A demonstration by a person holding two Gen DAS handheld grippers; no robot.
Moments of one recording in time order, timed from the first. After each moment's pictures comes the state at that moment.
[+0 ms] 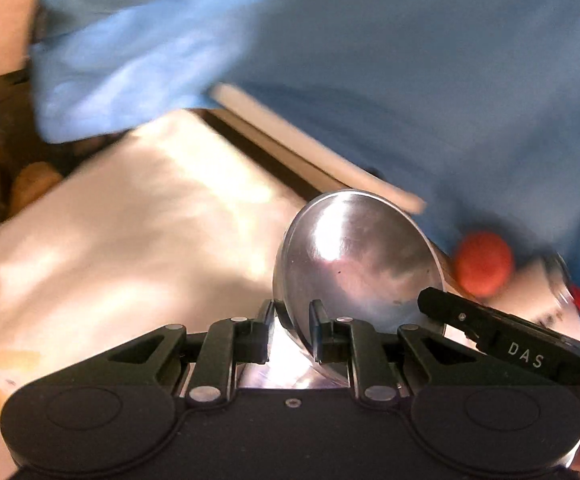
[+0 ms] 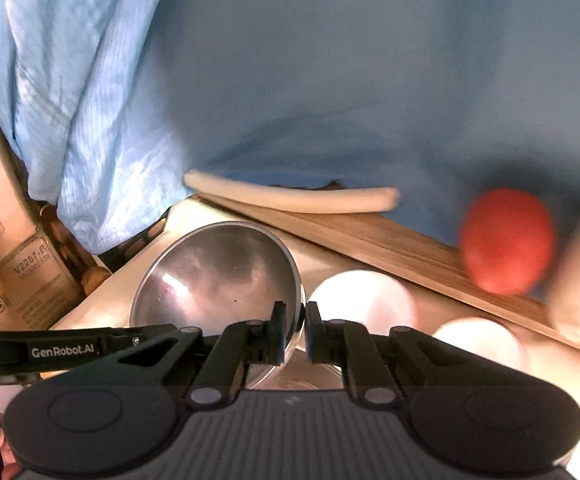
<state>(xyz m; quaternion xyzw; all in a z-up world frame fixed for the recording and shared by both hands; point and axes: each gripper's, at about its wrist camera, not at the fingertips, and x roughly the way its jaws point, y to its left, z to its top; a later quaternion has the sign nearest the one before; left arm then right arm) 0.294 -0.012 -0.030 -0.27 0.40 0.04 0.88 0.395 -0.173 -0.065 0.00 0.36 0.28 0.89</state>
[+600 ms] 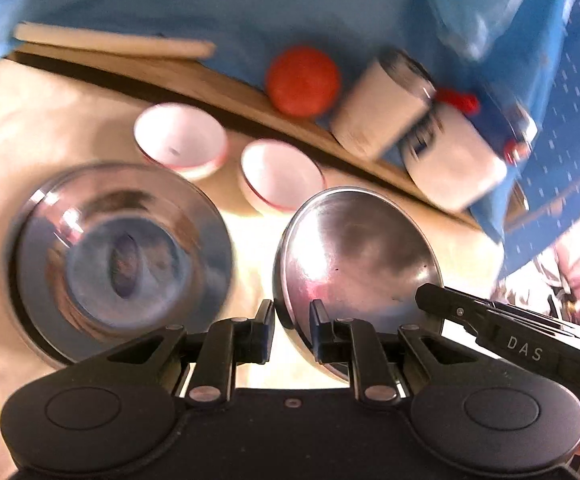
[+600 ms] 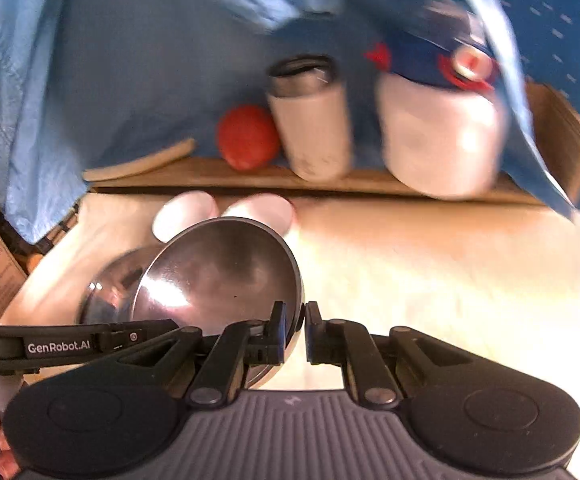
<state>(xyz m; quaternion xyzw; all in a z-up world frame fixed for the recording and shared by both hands) 0.270 -0.168 -0.050 -0.18 0.47 -0.11 0.86 0.297 -0.354 -0.099 0.08 0.38 0.15 0.91</state>
